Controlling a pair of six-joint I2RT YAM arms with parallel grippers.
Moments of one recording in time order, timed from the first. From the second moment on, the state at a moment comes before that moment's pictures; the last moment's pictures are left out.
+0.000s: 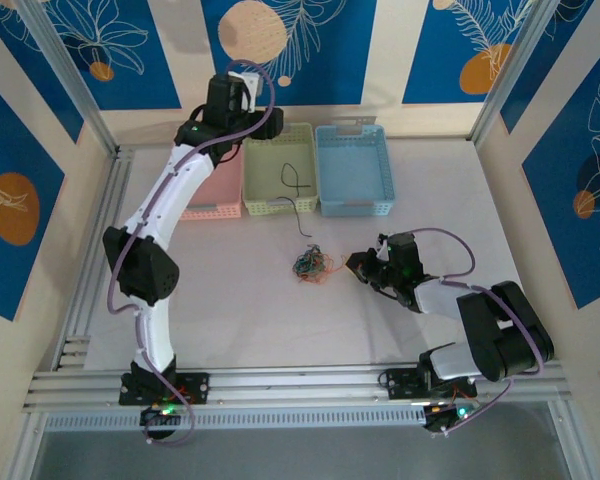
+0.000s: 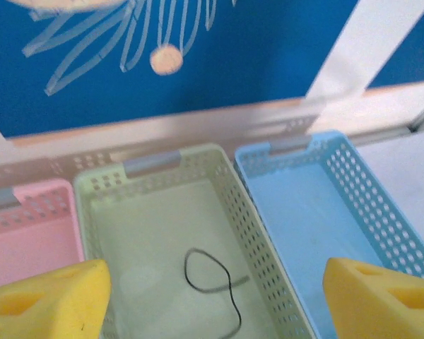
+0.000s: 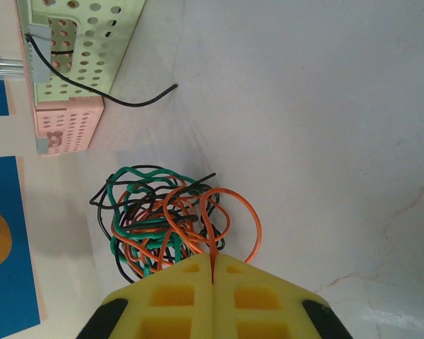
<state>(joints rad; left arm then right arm) -0.40 2.00 2.14 -0.64 0.04 -0.18 0.31 1.38 0.37 0.37 -0.46 1.07</state>
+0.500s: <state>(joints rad) -0.56 1.95 1.52 -0.53 0.08 -0.38 0.31 1.39 0.38 0.37 -0.47 1.06</state>
